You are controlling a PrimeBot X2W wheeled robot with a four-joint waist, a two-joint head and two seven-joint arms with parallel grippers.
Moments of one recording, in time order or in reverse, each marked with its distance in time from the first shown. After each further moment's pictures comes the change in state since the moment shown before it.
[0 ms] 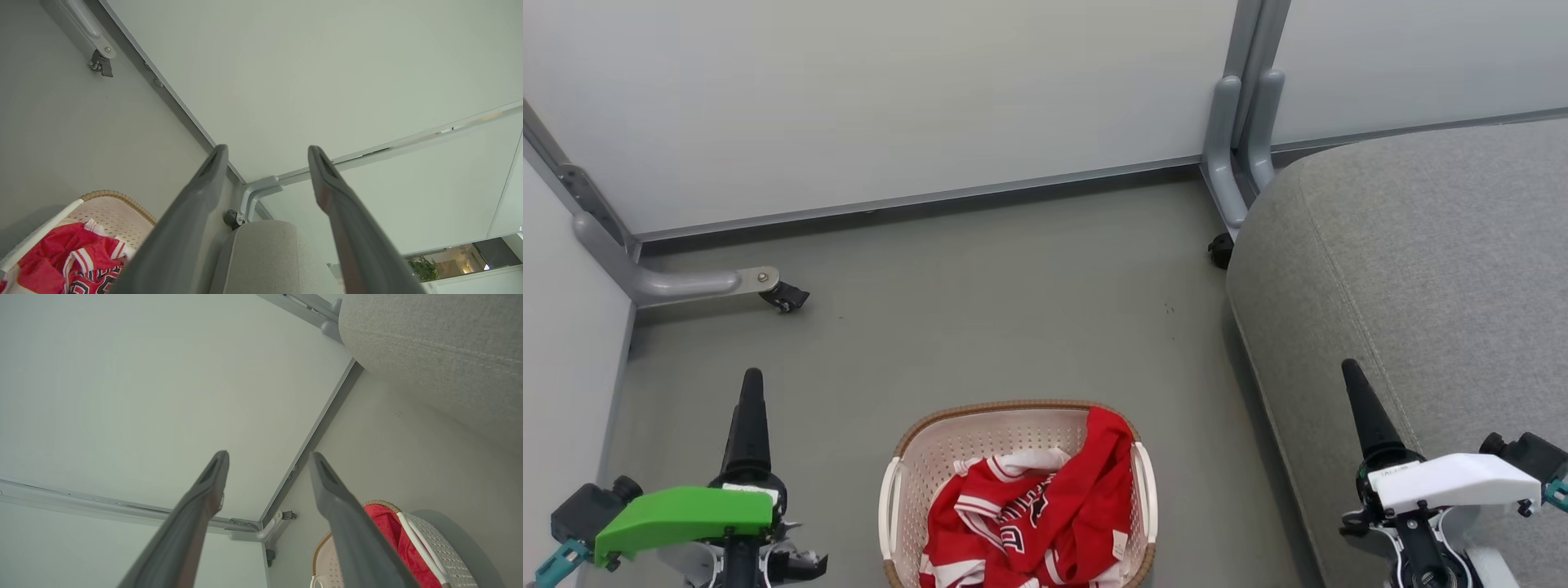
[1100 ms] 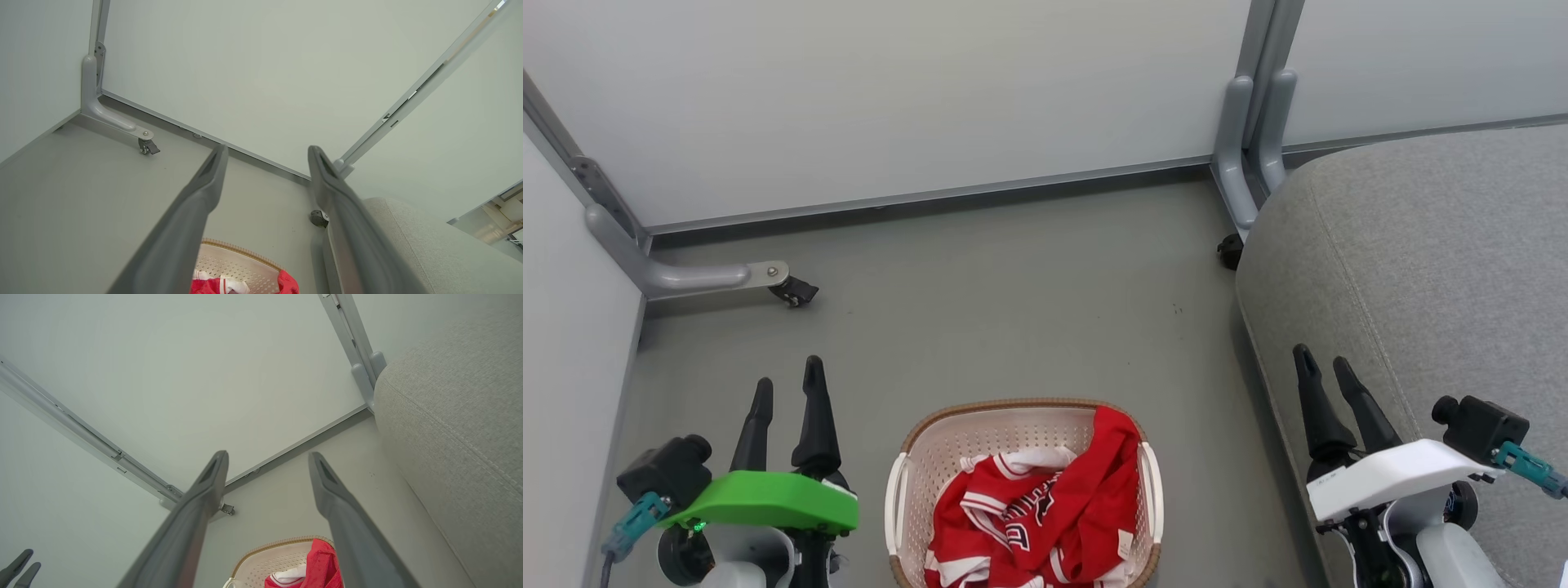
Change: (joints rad) left arm -0.008 0.003 -0.124 -0.025 0.578 0.078 -0.111; right arm -0.020 -0.005 0.089 -0.038 -0.535 0.000 -0.110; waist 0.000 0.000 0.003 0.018
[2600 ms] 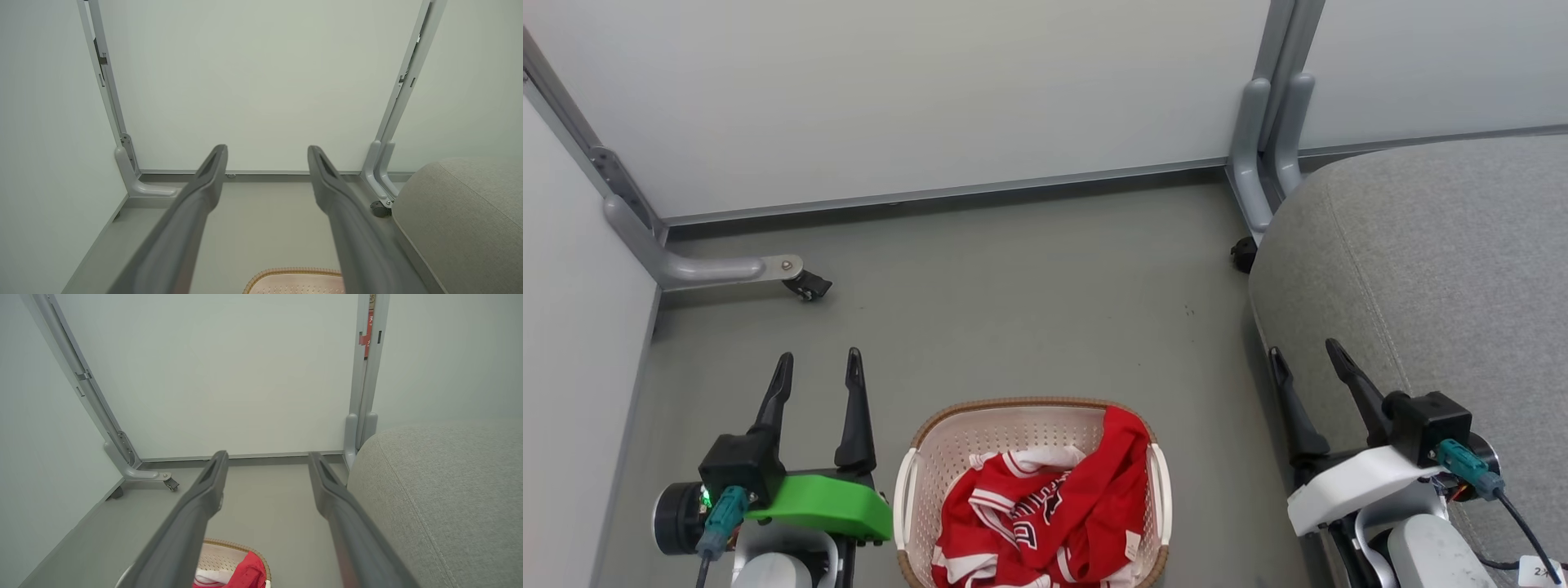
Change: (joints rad) left arm -0.011 0.004 -0.063 0.008 0.431 0.028 -0.105; right arm -0.028 -0.004 0.007 0.046 -0.501 0.000 -0.106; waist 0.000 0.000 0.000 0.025
